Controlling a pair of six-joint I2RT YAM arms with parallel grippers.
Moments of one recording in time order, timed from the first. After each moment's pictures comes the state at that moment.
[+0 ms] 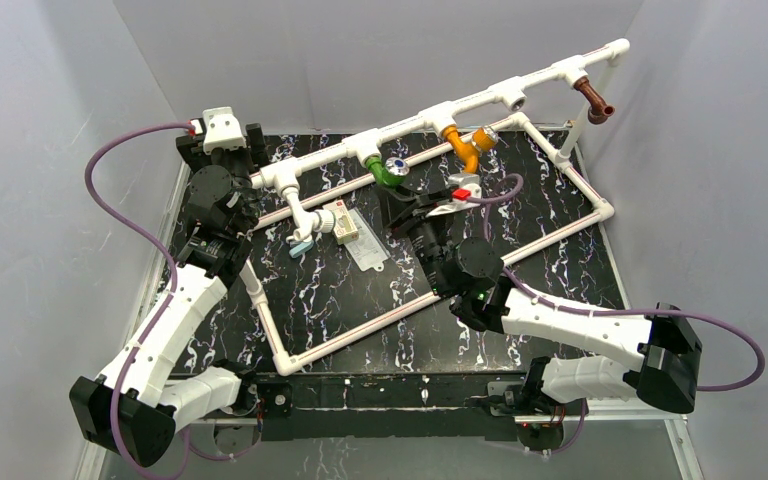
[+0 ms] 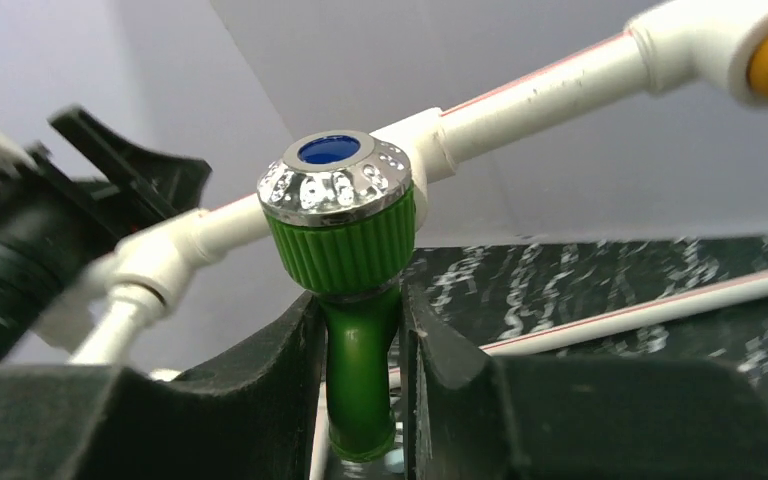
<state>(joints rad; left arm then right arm) -0.38 1.09 1.02 0.23 -0.63 0.20 1.16 1.19 0.87 0.72 0.64 0.14</state>
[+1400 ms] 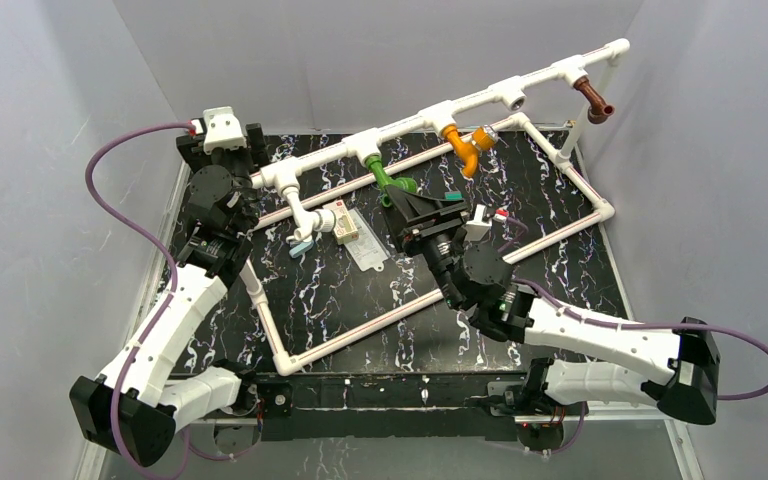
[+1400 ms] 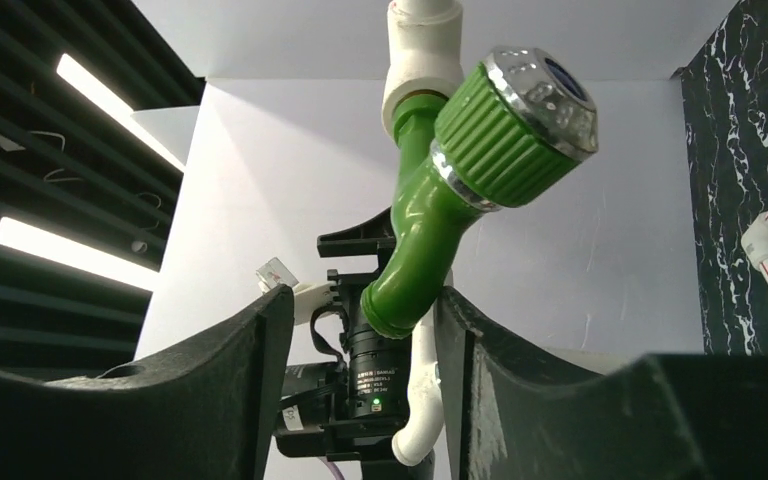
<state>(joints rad) -0.38 1.09 1.02 0.23 -0.63 0.20 1.19 1.07 0.83 0.46 0.74 1.54</state>
